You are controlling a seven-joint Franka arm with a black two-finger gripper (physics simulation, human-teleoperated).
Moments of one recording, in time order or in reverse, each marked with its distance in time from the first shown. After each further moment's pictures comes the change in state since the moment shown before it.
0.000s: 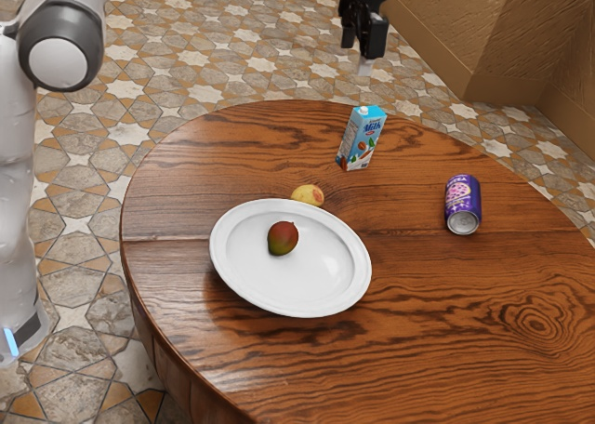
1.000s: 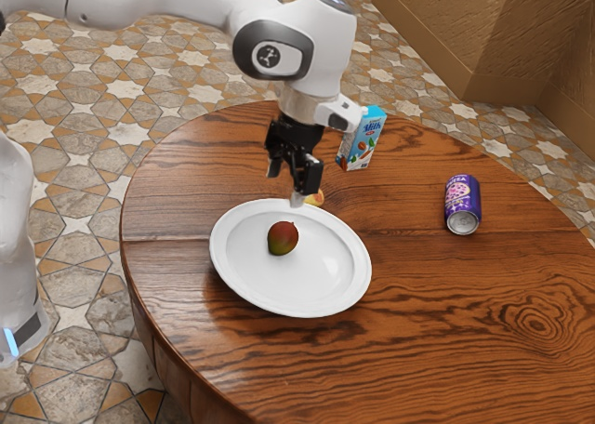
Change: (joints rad) arm 0.003 -0.380 -0.081 -0.996 -0.136 0.441 -0.324
